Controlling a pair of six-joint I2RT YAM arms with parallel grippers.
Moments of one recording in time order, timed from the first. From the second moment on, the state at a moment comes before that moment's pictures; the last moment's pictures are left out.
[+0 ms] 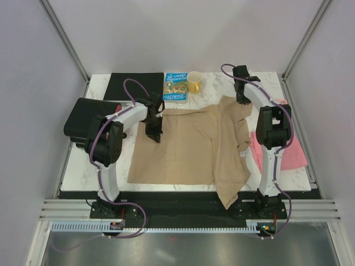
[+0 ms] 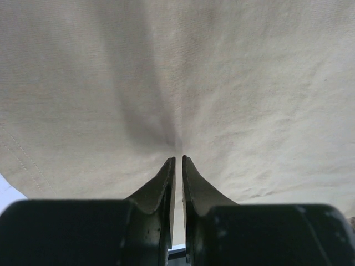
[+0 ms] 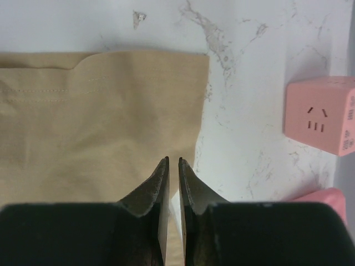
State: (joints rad) left arm -0.40 1.97 1.41 -0.84 0.12 -0.36; right arm 0.12 2.25 1.91 -0.73 0.47 0.12
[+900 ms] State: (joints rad) left arm -0.40 2.03 1.43 -0.88 0.16 -0.36; right arm 0.12 2.56 2.32 -0.83 0.37 0.15
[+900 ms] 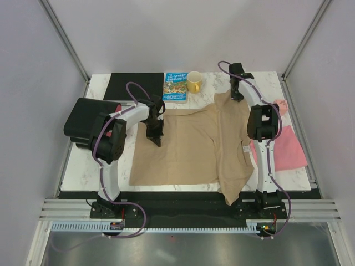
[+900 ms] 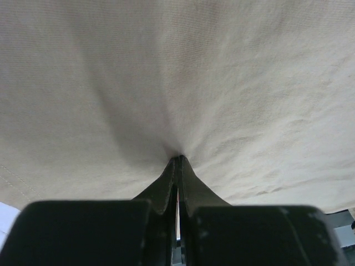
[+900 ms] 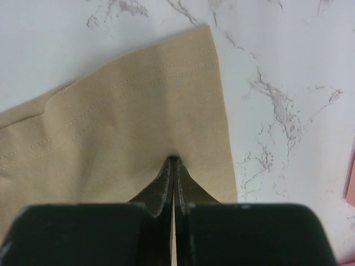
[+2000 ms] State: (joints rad) left arm -0.24 2.08 1.88 -0.96 -0.06 -0.39; right arm 0.06 2.32 2.15 -0.65 0.21 0.19
